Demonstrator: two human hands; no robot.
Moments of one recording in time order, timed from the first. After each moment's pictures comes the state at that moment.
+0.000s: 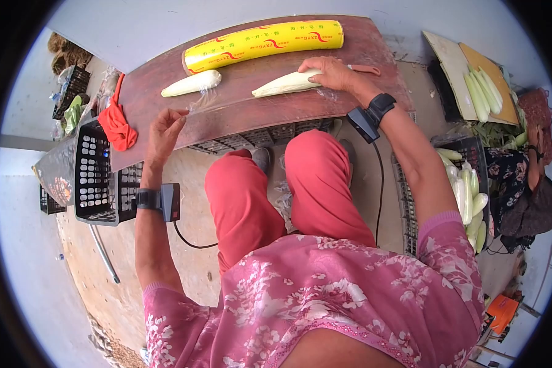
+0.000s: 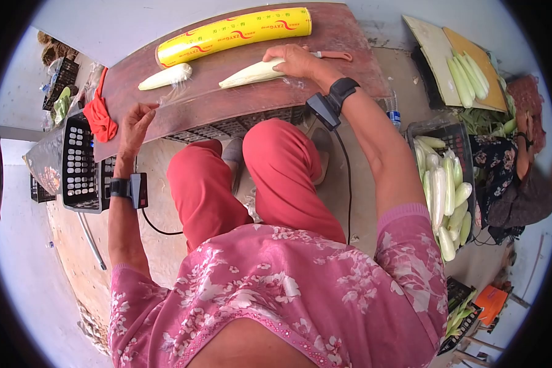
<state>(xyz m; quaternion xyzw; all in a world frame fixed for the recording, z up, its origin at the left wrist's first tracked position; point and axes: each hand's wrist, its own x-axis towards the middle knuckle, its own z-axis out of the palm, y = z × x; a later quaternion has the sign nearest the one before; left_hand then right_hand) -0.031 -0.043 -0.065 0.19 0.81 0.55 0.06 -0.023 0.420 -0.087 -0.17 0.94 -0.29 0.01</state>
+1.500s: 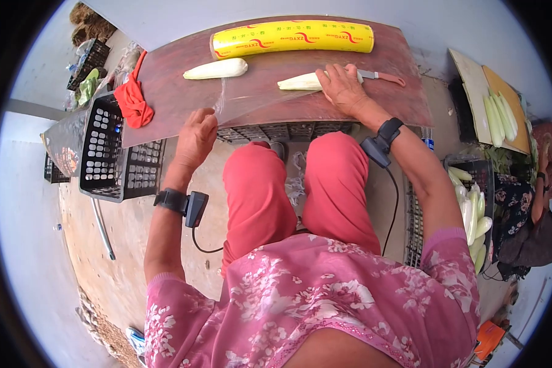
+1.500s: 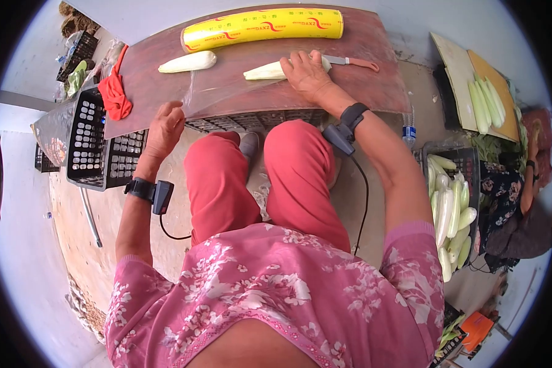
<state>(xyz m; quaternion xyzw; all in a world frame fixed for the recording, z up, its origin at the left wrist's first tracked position) 0.026 -0.020 -0.065 0.34 0.92 0.17 -0.12 -0.001 0.376 -0.115 -0.24 0.94 0.06 -0.23</state>
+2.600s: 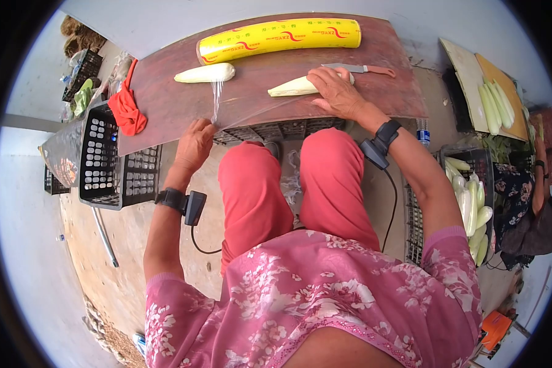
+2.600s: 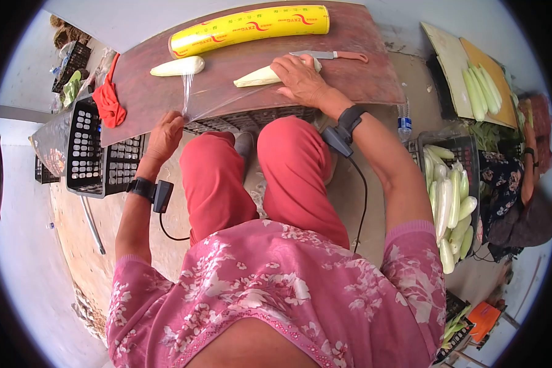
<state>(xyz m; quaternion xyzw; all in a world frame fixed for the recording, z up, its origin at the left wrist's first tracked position) 0.020 -0.023 -0.093 0.37 0.92 0.13 -0.07 0.027 0.386 -0.104 -0.30 0.92 -0.11 -0.21</state>
